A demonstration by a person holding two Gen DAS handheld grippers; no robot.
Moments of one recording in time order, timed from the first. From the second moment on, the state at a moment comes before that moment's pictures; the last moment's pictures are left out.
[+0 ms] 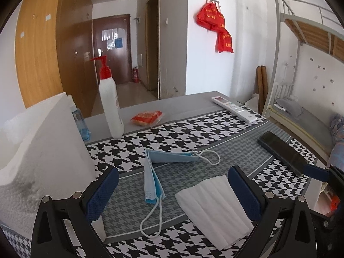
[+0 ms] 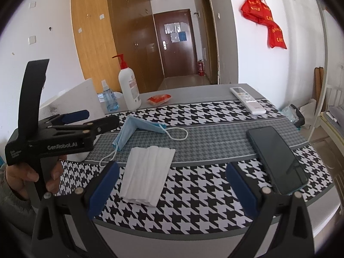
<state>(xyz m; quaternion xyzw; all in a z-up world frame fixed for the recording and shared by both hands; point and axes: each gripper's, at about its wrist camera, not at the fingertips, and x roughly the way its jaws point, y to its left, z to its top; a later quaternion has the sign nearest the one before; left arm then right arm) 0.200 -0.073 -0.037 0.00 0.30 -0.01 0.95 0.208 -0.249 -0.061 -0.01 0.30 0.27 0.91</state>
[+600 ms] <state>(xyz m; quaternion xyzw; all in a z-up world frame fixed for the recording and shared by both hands) 0.227 -0.065 -0.057 -0.01 0.34 0.00 0.94 0.219 -0.231 -0.068 -0.03 0.32 0.29 0.90</state>
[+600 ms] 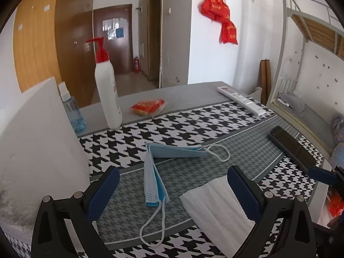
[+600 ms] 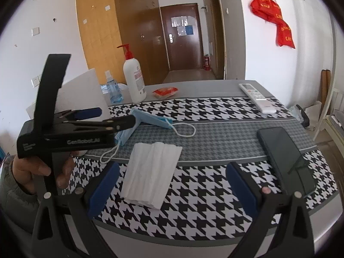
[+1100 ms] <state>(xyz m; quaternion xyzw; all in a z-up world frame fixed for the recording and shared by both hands) 0.251 -0.053 -0.080 -0.03 0.39 0.03 0.92 0.232 -0.204 -0.082 -0.06 0.35 0.32 0.88</state>
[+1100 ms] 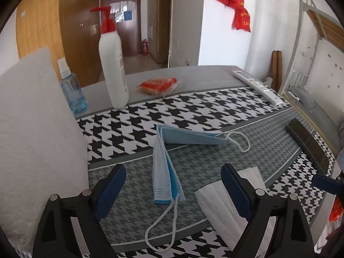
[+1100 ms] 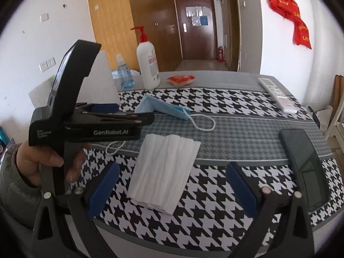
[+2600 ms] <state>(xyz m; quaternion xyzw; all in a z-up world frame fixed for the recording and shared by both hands) 0.259 -0.049 -0.094 -0.03 0.40 0.01 0.92 0.256 -0.170 -0.112 -0.14 0.41 0.32 0.85</state>
